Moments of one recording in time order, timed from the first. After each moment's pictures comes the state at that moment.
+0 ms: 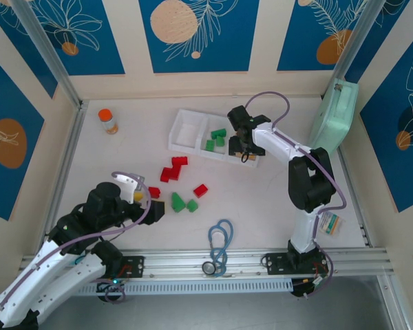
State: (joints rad) left arm -0.68 0.50 0.69 -0.80 0.11 -0.42; right arm 0.44 1.90 1.52 -0.92 0.25 0.47
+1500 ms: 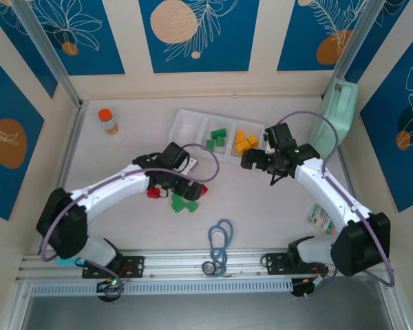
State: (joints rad) left arm -0.73 1.52 1.09 -0.71 0.13 -0.17; right arm 0.32 1.24 1.06 -0.84 -0.06 0.48
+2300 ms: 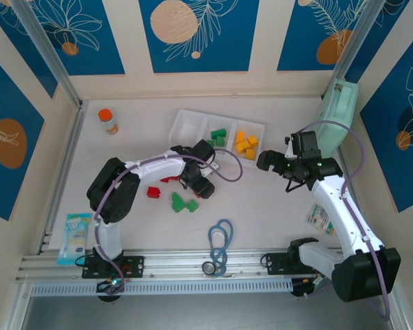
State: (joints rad) left arm -0.77 1.94 1.35 -0.76 0.10 0.03; right arm 0.15 1.07 0.97 -0.85 -0.16 0.45
